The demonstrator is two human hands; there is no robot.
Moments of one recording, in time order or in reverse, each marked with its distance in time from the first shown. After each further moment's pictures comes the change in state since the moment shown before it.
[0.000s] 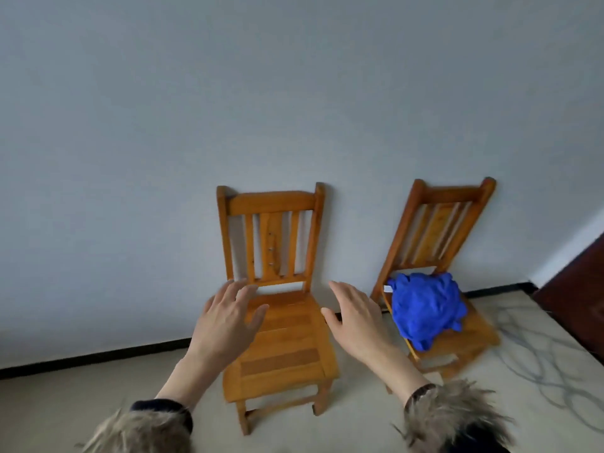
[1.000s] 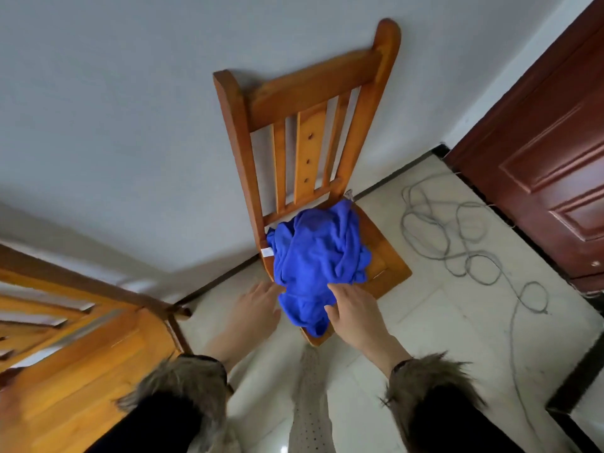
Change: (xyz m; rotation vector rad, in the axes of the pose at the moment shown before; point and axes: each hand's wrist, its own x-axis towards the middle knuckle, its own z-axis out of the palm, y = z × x) left_hand 0.353 0.329 0.402 -0.014 -0.773 0.338; right_hand 0.167 0.526 0.091 0.012 -0.167 0.432
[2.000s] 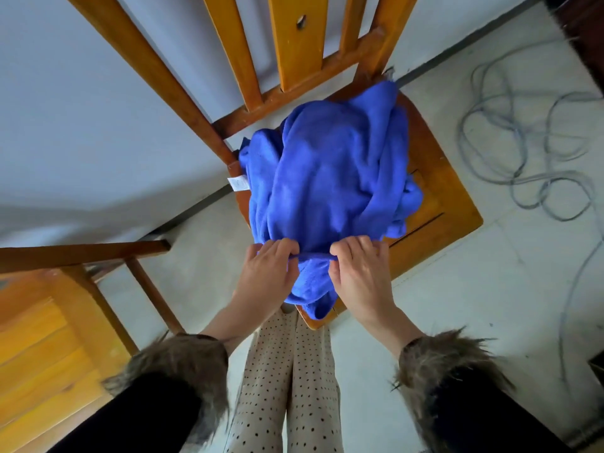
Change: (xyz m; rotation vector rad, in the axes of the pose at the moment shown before) left_hand 0.165 -0.036 0.186 -0.122 0.218 0.038; right_hand 0.103 0.108 0.188 -0.151 0.316 -0.150
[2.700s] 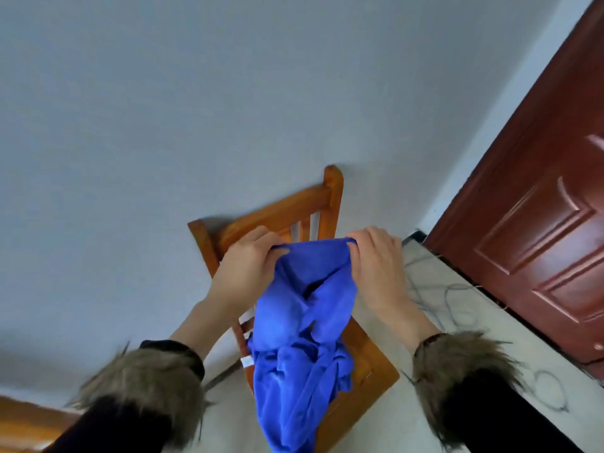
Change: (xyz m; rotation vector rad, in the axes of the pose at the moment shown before) left_hand 0.011 0.198 -0.395 -0.094 0.556 0.412; right_hand 0.150 0.004 -0.409 -0.048 0.667 -0.012
